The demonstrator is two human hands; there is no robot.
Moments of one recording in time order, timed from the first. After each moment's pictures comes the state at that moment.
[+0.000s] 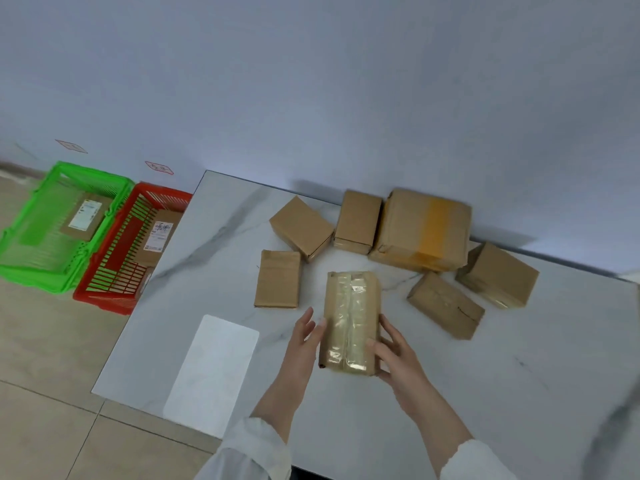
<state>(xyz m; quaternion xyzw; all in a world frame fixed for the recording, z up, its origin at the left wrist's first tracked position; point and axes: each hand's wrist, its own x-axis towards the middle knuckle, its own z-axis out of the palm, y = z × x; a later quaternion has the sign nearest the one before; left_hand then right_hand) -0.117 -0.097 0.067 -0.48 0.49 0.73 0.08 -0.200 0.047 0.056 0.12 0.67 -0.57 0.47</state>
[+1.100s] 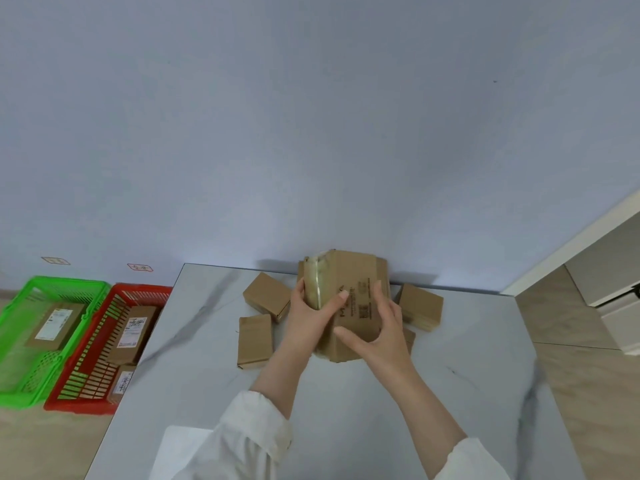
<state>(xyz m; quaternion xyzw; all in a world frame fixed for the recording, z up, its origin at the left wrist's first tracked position) -0.156 -0.074 0.265 -0.32 0.59 0.74 -0.02 -0.178 0.055 0.259 -0.07 0.80 -0.57 0.19</state>
